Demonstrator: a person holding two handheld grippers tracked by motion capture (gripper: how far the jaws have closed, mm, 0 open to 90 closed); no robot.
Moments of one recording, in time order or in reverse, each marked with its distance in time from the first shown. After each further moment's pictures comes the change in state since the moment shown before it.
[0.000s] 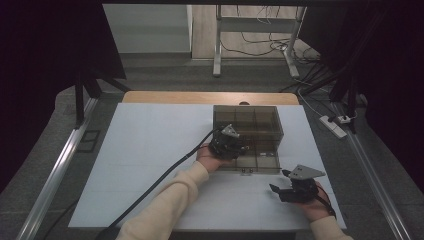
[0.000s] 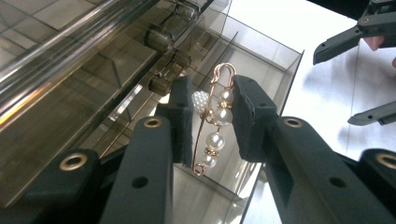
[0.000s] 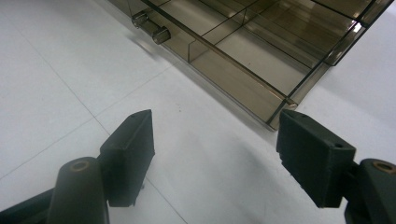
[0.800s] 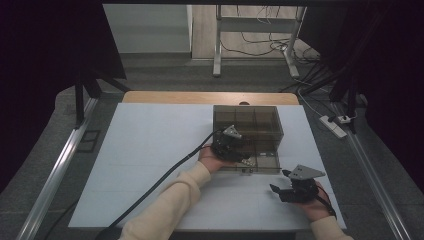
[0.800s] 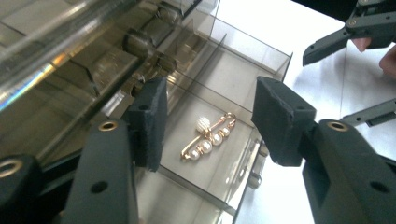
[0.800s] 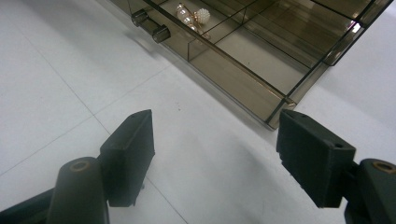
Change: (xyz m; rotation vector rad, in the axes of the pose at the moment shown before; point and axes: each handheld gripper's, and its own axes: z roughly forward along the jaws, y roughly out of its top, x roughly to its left) left arm -0.004 0.000 0.001 0.005 -0.037 0.006; right arm 0.000 0.000 -0.001 0.003 -0.005 -0.010
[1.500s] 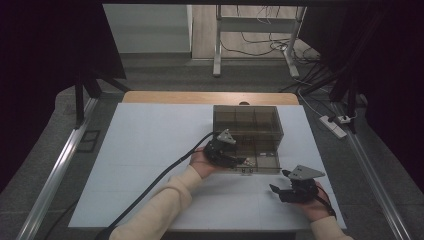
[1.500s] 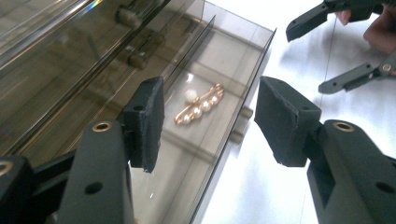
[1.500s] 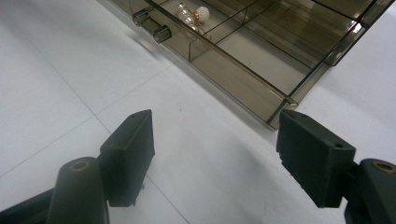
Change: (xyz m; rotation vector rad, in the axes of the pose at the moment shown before) left arm -0.013 -0.015 -0.032 0.017 0.046 0.059; right arm 0.001 0.000 0.000 0.002 0.003 0.002
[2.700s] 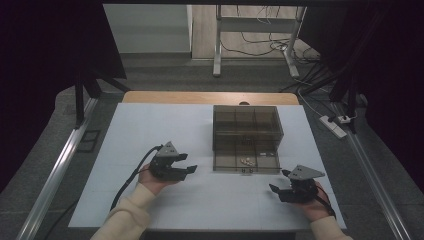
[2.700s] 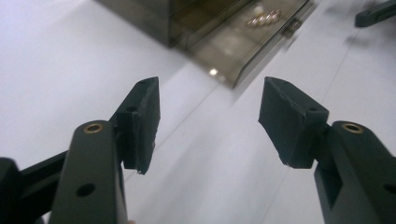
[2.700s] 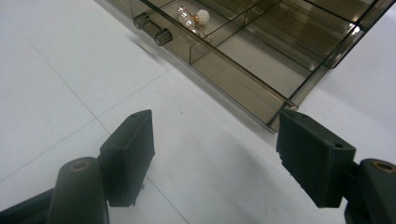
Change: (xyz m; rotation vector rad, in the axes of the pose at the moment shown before) left arm 0.013 -0.115 -0.108 -0.060 0.165 -0.159; right arm 0.001 0.001 0.000 -0.007 -0.007 0.004
